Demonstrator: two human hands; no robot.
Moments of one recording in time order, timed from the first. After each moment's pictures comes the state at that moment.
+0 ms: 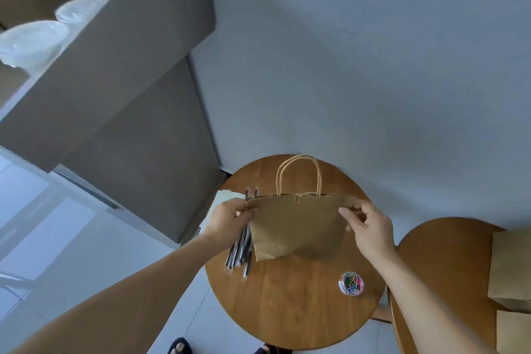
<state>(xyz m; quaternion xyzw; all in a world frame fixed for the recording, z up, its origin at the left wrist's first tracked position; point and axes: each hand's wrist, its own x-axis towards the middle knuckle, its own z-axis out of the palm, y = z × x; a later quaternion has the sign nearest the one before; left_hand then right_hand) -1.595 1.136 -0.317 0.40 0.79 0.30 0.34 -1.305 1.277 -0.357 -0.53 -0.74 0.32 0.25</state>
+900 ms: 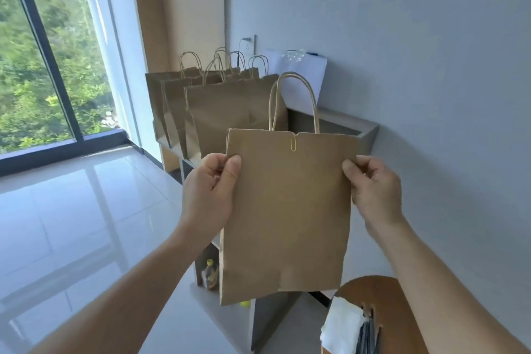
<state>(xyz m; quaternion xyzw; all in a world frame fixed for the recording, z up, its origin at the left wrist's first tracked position) -1.845 0.842 -0.024 0.30 0.68 0.67 -0.03 -1.696 1.049 -0.023 -0.26 -0.66 0.51 0.48</state>
